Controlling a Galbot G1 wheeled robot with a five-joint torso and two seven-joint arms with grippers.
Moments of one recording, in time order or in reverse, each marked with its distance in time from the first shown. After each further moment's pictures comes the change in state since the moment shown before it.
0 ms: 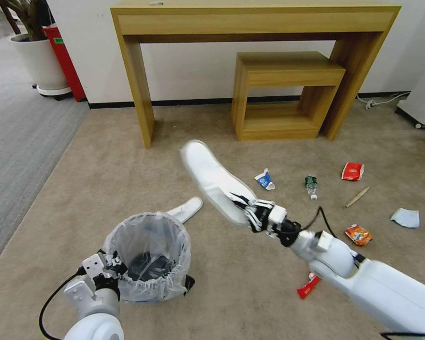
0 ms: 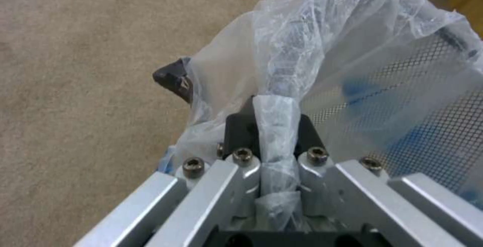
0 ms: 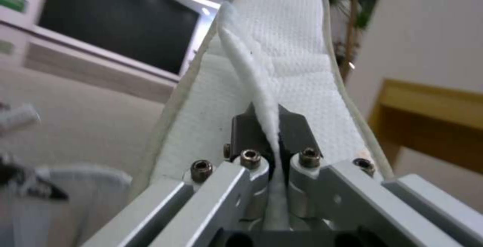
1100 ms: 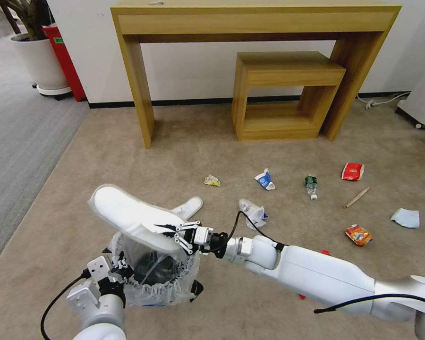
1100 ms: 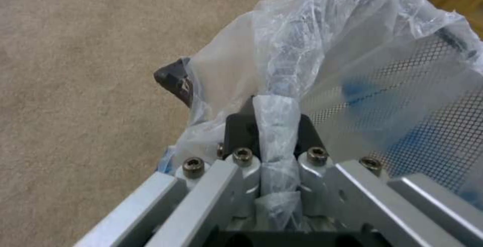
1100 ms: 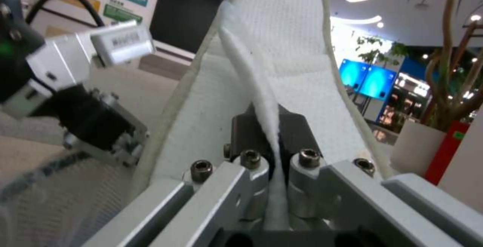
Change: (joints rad) left arm 0.048 -0.015 0.023 -0.060 0.030 0.001 0.010; right arm 0.251 0.249 -0.409 -0.210 -0.032 0.033 0.000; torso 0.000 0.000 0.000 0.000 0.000
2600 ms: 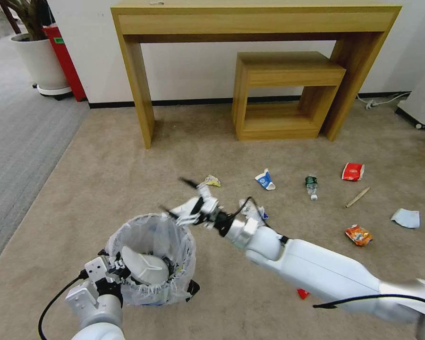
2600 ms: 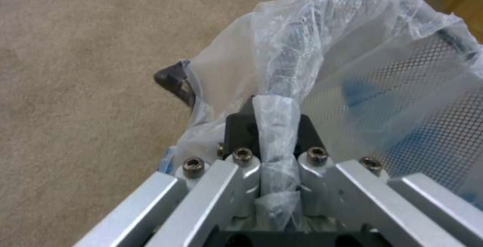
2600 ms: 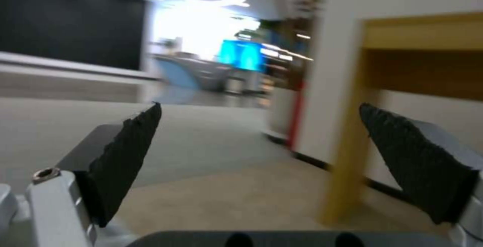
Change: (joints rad) left arm -0.012 0.005 -0.018 0.042 0.012 -0.023 0.013; right arm -0.092 -0.039 0.176 0.060 0.067 -0.162 0.312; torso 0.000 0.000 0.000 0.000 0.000
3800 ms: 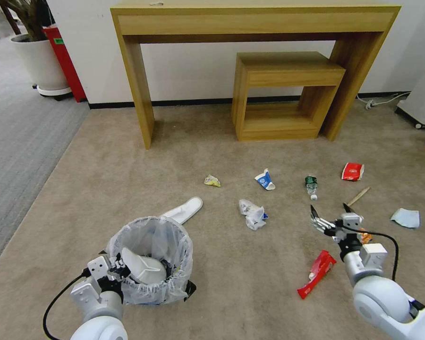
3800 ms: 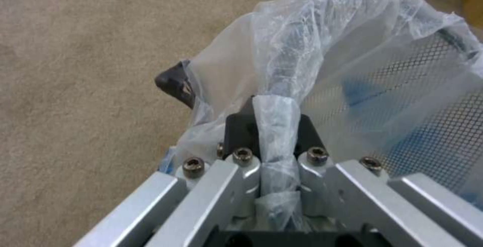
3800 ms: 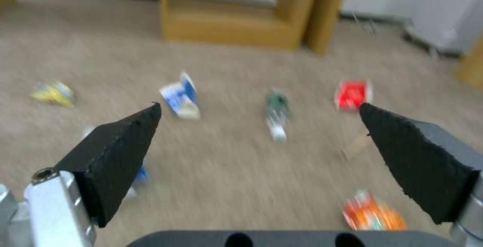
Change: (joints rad) left arm -0.049 0.026 -0.009 0.076 -0.014 -0.008 -0.002; right arm -0.929 -0.341 0.845 0.241 0.163 -0.379 0.547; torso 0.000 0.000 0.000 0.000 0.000
